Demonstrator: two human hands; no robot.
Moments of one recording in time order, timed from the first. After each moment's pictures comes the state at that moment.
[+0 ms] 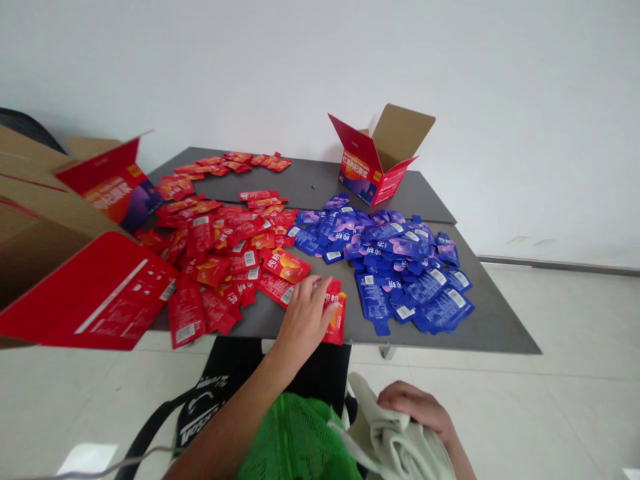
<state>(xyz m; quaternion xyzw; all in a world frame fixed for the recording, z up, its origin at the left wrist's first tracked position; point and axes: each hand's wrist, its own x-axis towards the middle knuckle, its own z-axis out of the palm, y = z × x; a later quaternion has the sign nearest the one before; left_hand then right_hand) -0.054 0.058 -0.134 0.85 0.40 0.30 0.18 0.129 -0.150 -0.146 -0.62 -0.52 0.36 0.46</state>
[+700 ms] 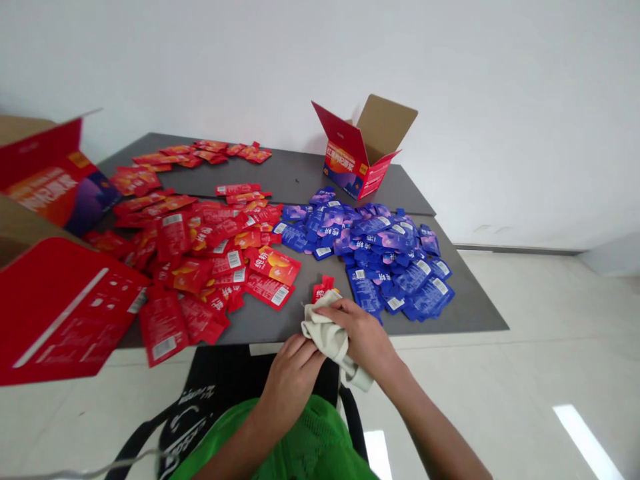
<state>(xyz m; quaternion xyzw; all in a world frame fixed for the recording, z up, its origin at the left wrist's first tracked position) -0.093 -0.006 -0.175 0.90 0.25 0.32 0.14 0.093 -0.025 -0.104 -0.64 -0.70 0.22 0.22</state>
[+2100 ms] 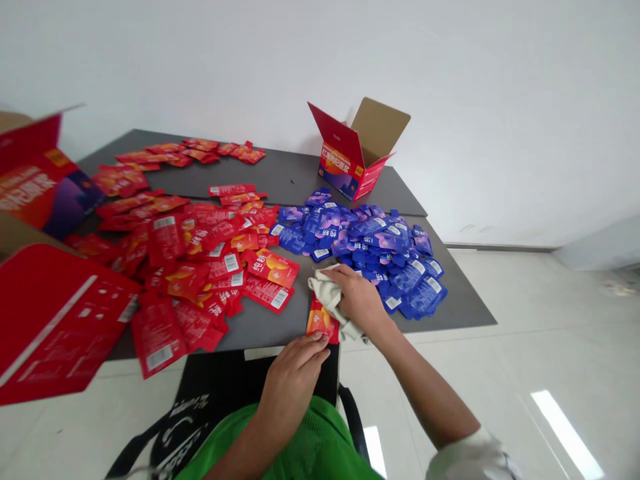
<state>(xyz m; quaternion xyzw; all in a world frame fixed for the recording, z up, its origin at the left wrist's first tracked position) -0.097 -0.004 -0.181 0.88 0.26 0.36 0.16 0.110 0.036 -0.086 -0.70 -0.69 0.11 0.15</state>
